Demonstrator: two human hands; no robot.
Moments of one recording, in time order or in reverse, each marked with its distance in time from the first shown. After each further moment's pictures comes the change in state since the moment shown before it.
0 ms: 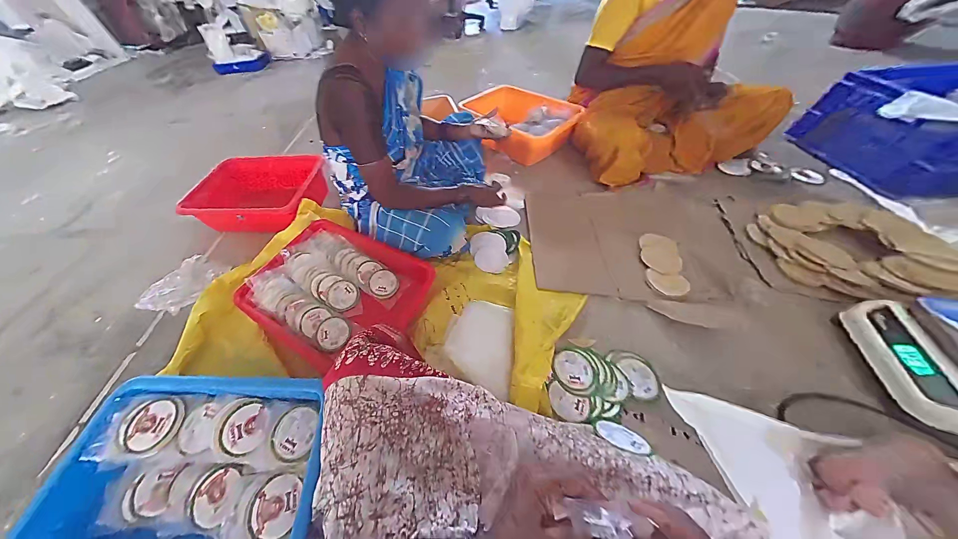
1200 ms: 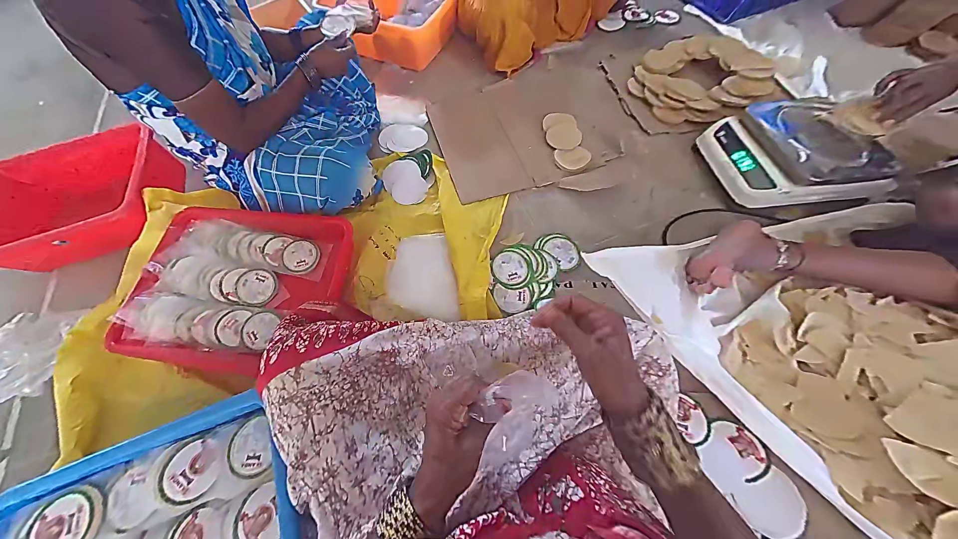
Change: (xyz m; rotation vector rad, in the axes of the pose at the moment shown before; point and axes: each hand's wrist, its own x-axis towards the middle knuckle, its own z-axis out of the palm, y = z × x) left_hand -0.024 -0.015 -0.035 0.323 0.152 0.128; right_hand 0.070 0.025 -0.001 -0.162 -0.101 0.258
